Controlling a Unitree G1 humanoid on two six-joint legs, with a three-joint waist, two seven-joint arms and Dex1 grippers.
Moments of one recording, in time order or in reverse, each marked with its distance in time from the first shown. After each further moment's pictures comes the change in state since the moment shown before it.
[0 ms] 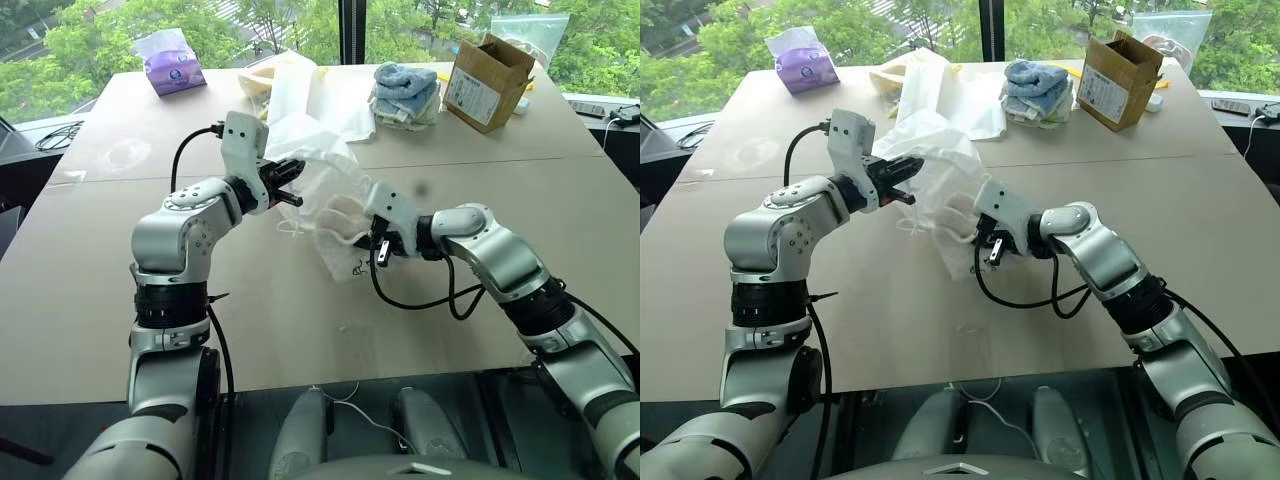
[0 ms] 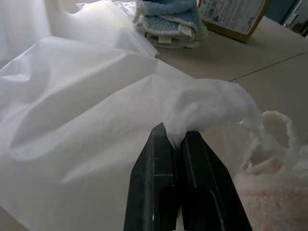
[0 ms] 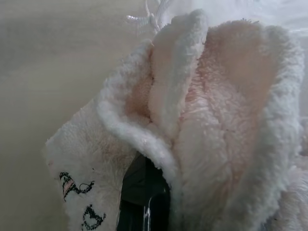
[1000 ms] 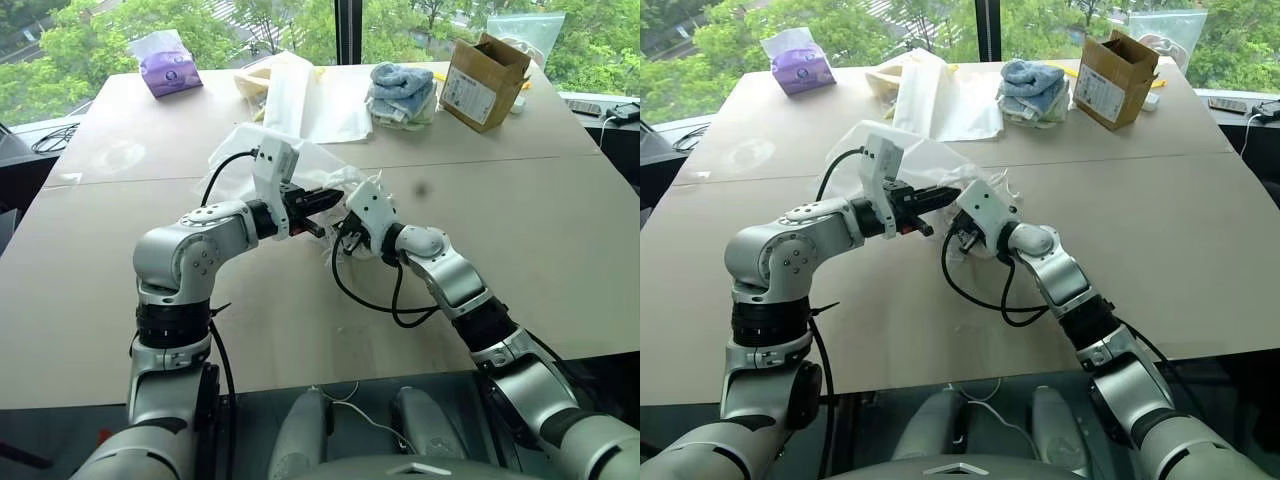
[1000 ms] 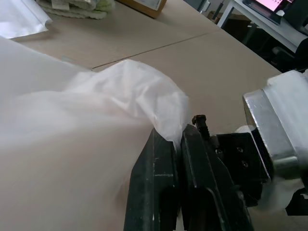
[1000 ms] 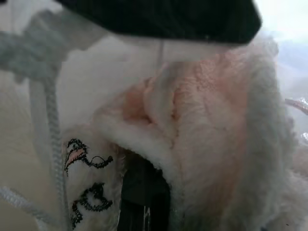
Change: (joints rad) left arm 0.089 -0.001 -0.044 -0.175 -0.216 0.153 -0.080; right arm 0.081 0.293 -0.102 0.232 -0.095 -0.352 -0.312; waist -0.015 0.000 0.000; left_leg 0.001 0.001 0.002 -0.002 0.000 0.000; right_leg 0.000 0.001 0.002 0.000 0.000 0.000
